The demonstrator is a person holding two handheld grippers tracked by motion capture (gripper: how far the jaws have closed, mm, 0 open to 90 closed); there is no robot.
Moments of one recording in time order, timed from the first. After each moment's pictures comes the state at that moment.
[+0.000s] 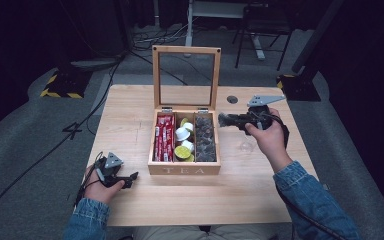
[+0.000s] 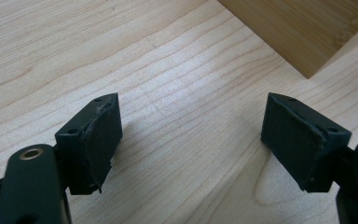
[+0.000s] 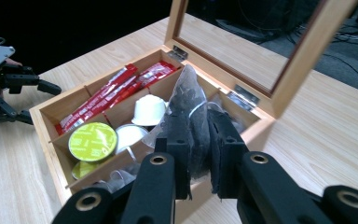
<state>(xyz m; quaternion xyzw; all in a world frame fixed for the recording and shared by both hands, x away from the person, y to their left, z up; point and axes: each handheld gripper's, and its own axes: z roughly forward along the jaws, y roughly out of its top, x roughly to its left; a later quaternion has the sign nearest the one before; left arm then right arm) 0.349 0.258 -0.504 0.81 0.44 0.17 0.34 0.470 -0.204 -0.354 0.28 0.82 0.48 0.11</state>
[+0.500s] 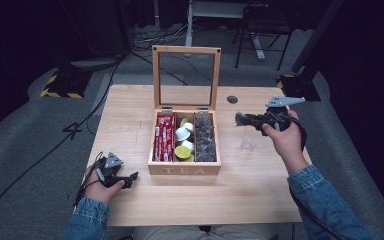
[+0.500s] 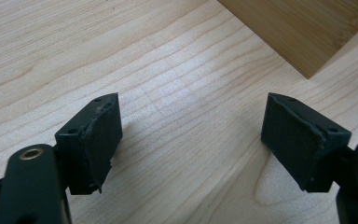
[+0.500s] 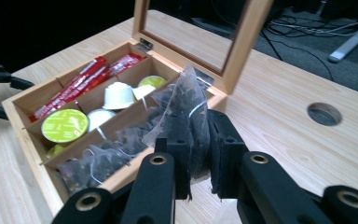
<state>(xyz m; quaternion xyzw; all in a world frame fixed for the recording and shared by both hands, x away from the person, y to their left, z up) 0.349 0.258 -0.504 0.81 0.44 0.17 0.34 0.464 -0.250 -0.351 0.32 0.81 0.47 0.14</state>
